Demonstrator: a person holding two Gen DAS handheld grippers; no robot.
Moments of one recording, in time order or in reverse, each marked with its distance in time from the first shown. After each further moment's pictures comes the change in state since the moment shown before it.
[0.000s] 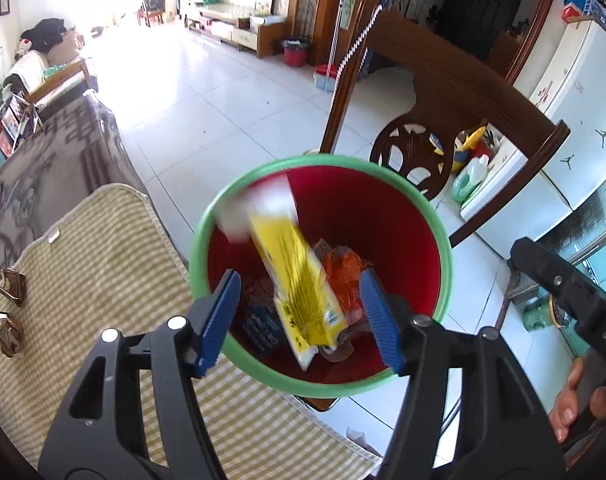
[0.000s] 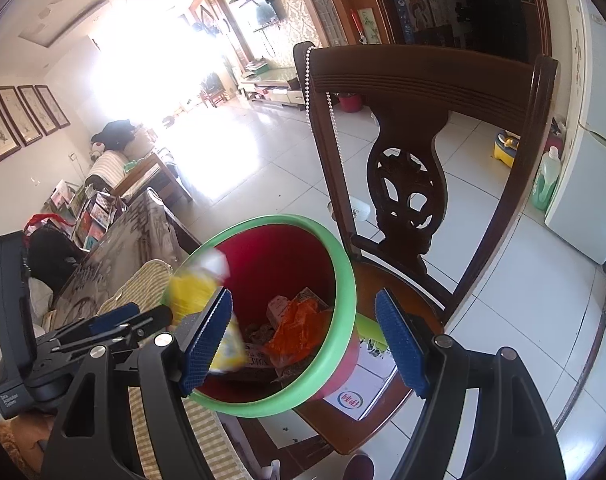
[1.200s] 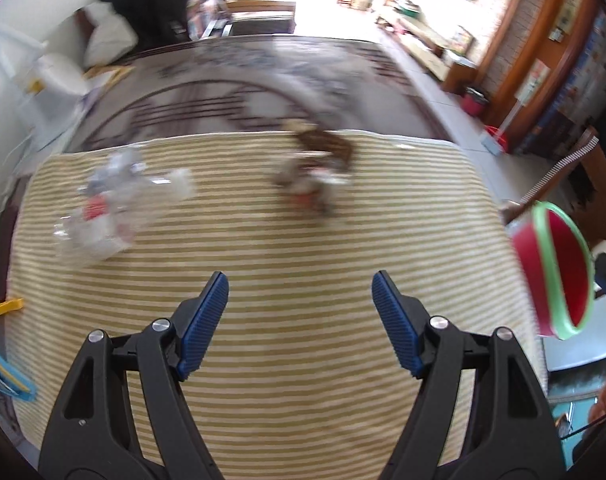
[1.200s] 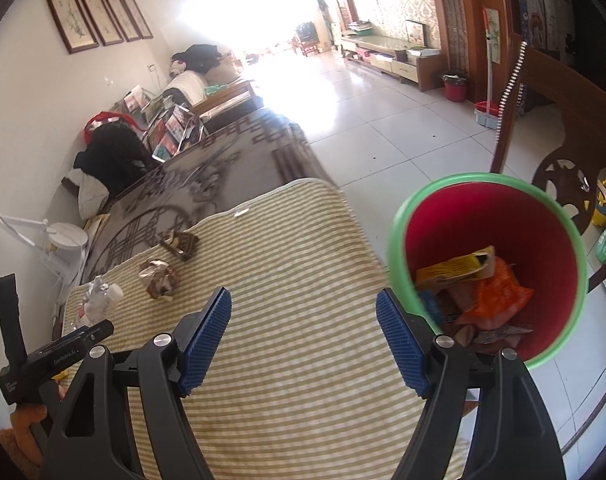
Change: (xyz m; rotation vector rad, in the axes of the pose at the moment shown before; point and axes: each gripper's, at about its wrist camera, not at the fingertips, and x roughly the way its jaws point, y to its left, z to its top) left arm -0.135 0.319 -0.173 -0.538 -0.012 0.358; right arm 0.047 0.249 -0.079 -0.297 0.157 0.178
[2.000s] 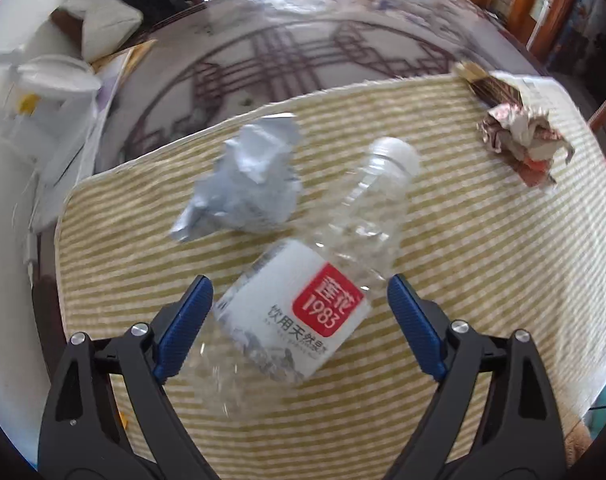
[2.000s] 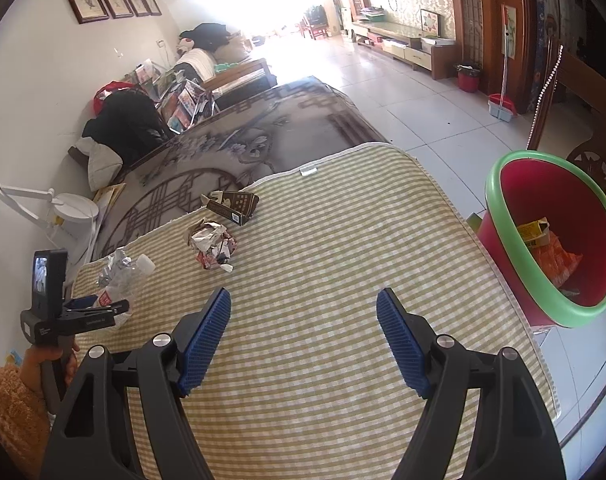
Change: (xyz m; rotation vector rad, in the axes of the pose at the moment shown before) left arm 0.085 0.137 0.035 0.260 0.185 0.116; right arm 0.030 0.105 -0.031 -0.015 0.057 -0.020
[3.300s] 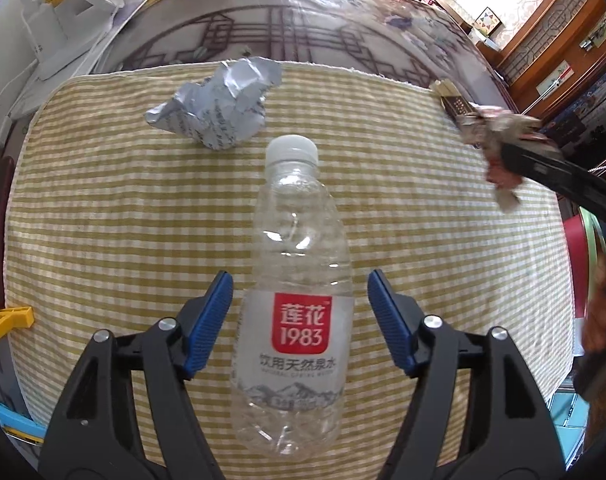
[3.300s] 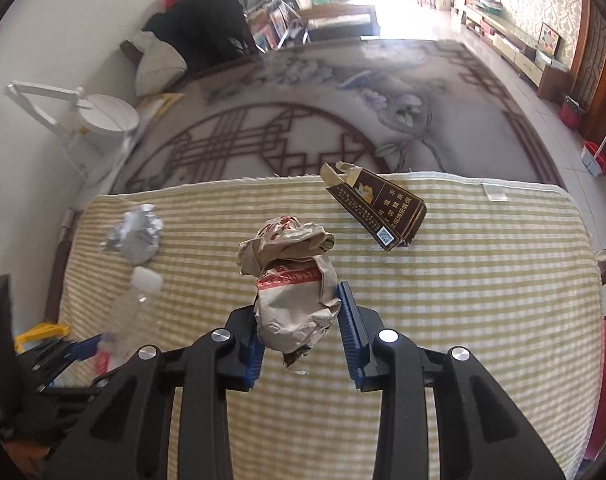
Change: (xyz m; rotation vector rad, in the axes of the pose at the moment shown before) left arm -0.014 -0.010 -0.038 -0.298 0.004 -0.207; right arm 0.155 0.126 0.043 -0.336 0.204 0.164
